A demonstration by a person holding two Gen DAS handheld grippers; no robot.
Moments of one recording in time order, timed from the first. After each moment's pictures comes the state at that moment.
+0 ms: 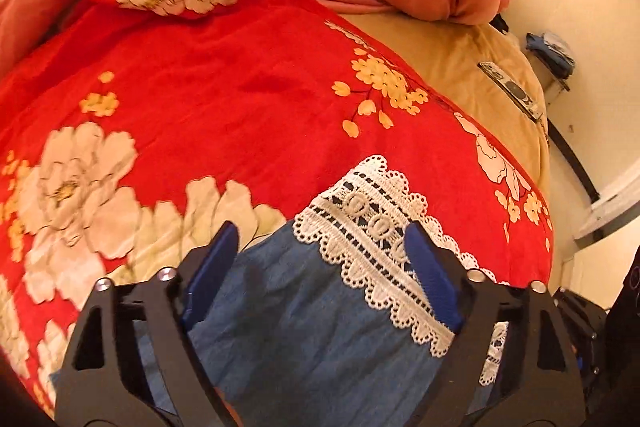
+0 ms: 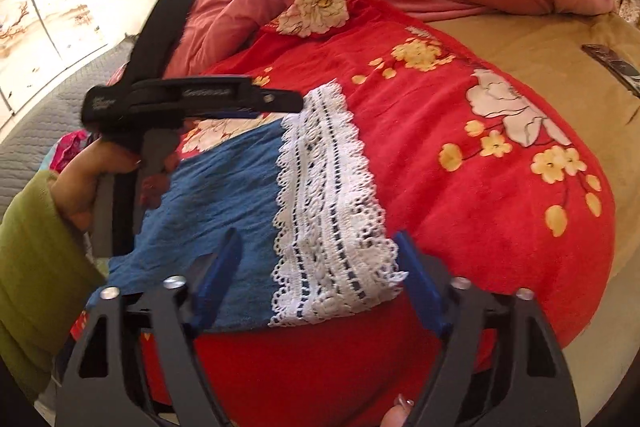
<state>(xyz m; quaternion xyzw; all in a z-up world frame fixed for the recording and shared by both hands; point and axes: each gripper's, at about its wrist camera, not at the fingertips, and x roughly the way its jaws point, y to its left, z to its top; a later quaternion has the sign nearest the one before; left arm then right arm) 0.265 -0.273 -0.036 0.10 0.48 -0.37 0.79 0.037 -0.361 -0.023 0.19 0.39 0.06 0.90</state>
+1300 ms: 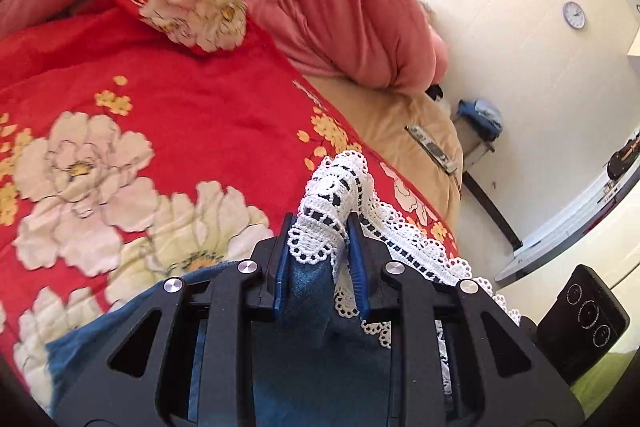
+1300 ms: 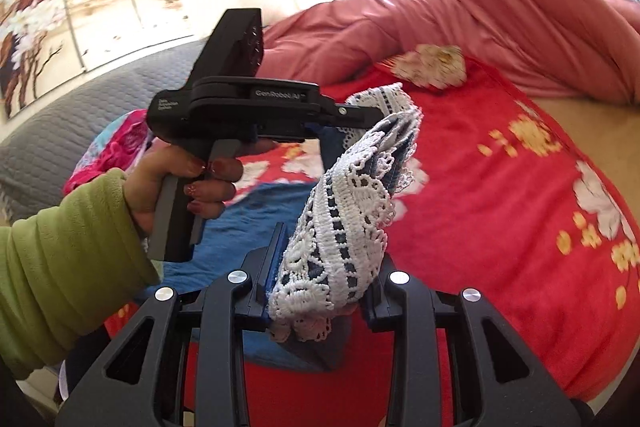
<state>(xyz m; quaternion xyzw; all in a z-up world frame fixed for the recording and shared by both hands) 0.248 -0.179 0.011 -0.06 0.43 -0.46 0.78 0.029 -0.280 0.033 0.12 0.29 0.19 0.93</state>
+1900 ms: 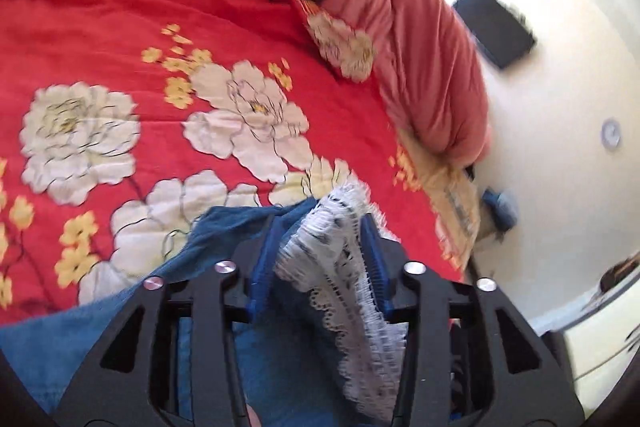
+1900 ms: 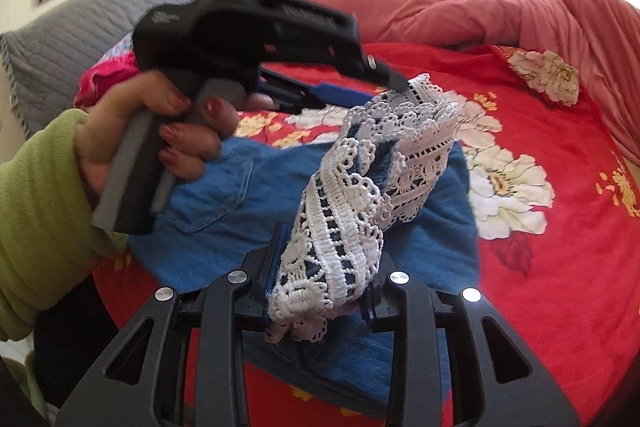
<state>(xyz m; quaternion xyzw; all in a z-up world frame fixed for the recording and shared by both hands) 0.228 -0.012 -0.016 -0.24 0.43 -0.34 0.80 0.058 -0.136 0.004 -0.03 0.35 0.27 0.90</state>
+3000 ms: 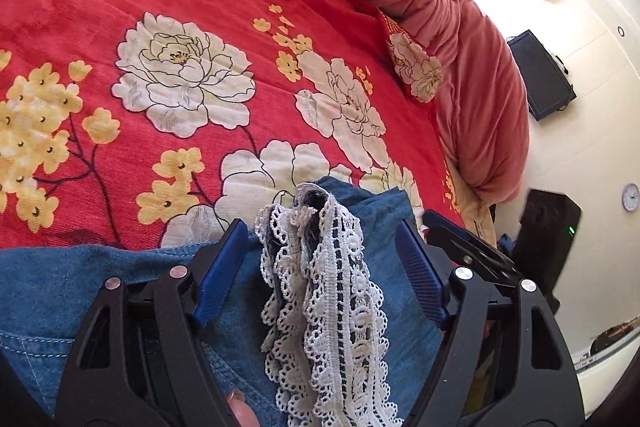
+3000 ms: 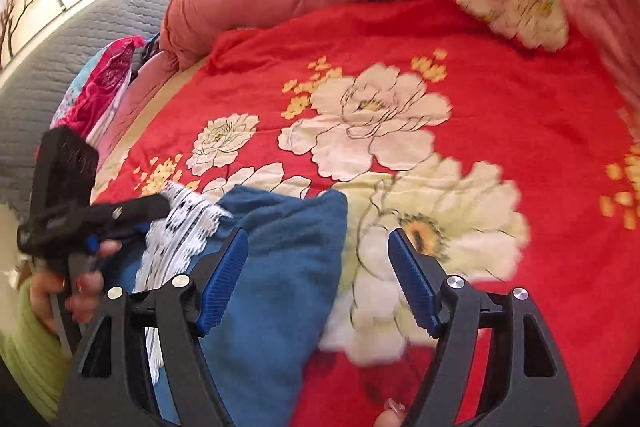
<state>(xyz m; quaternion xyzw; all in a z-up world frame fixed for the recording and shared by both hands) 0.224 0.028 -0.066 -0.29 0.46 -0.25 0.81 0.240 -0.228 -0.026 0.08 0.46 0.23 0.85</state>
